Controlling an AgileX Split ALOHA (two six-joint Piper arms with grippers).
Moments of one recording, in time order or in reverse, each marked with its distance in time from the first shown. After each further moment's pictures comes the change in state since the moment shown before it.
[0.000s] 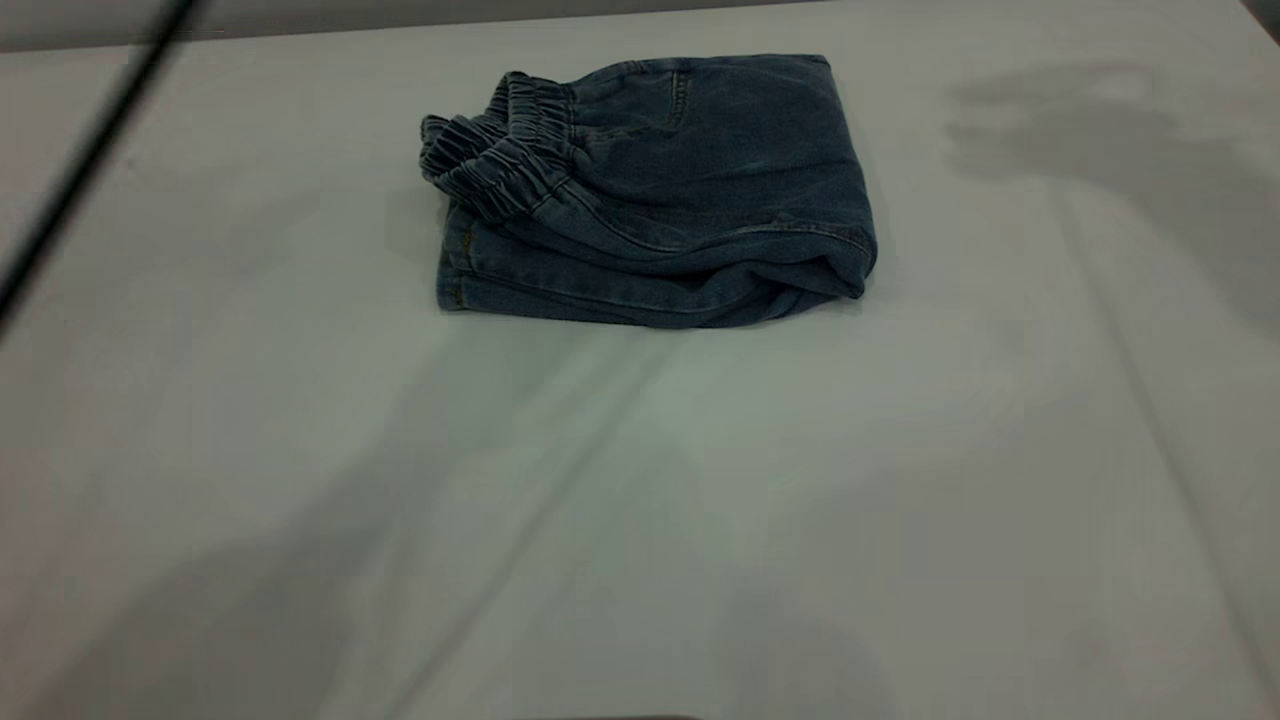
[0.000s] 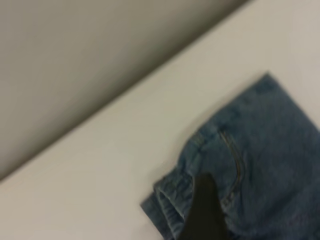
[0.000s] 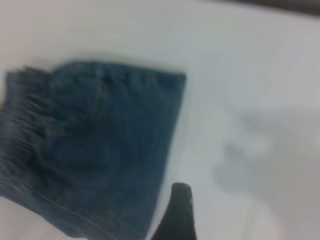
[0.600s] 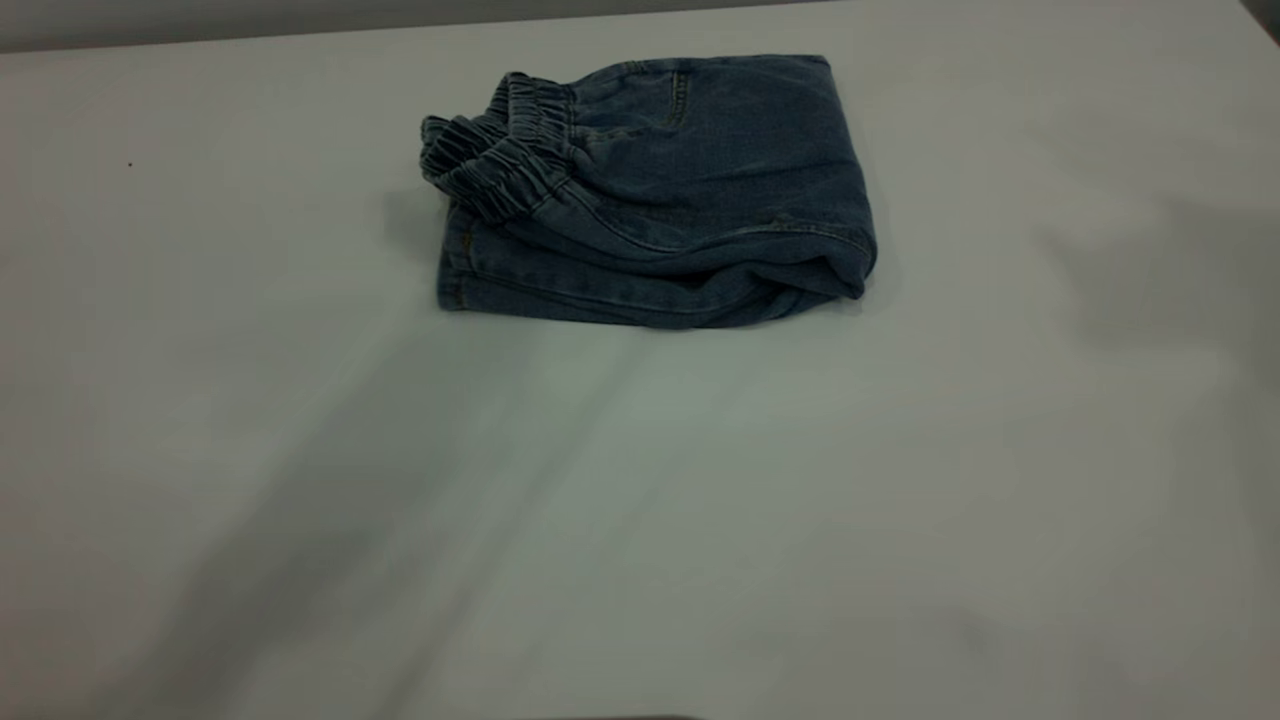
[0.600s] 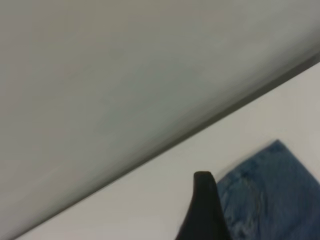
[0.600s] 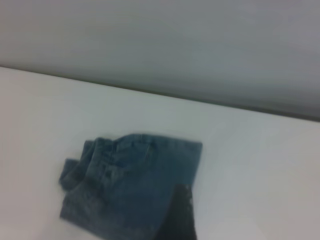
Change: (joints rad) left arm 0.000 -0.346 0.123 0.056 0.000 0.000; right arm 0.000 -0.543 0.166 0.020 0.017 0.041
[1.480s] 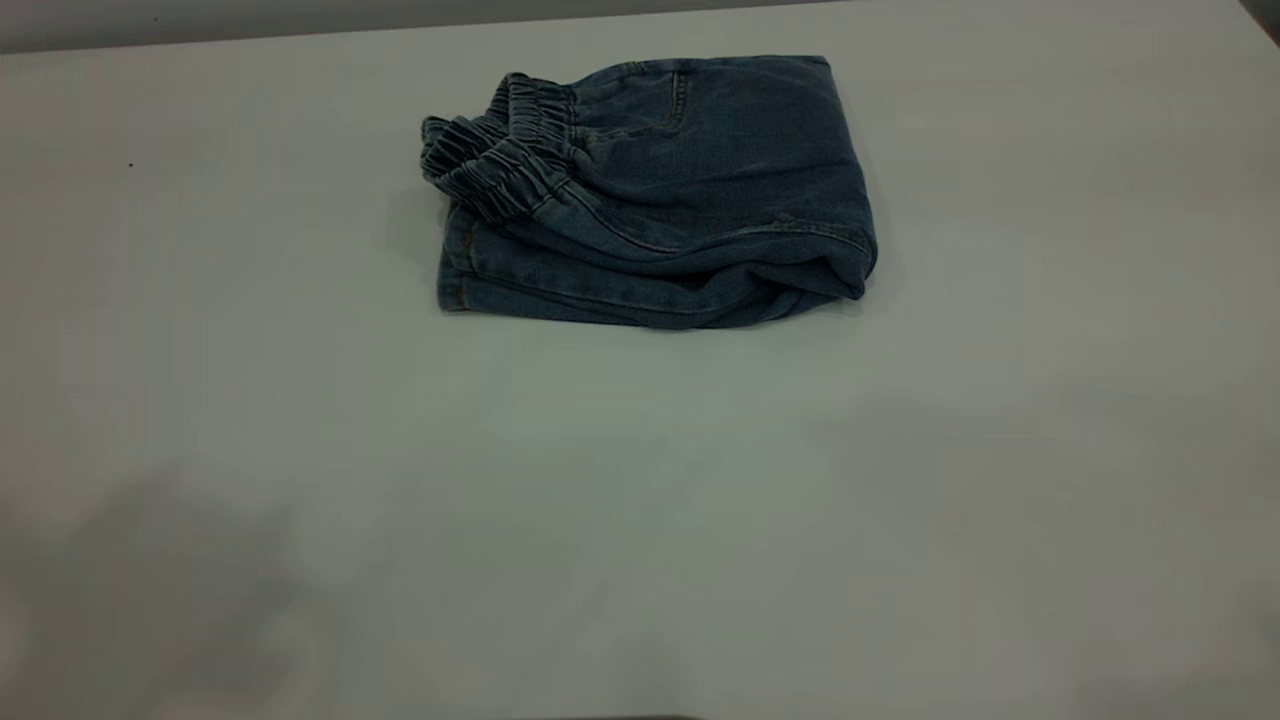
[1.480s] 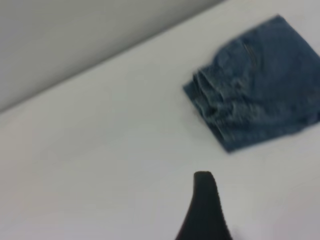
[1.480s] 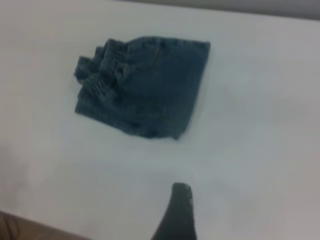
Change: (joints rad) left arm 0.000 -0.820 0.958 -0.001 0.000 -0.094; right arm 0.000 -0.737 0.769 -0.002 0.011 -0.001
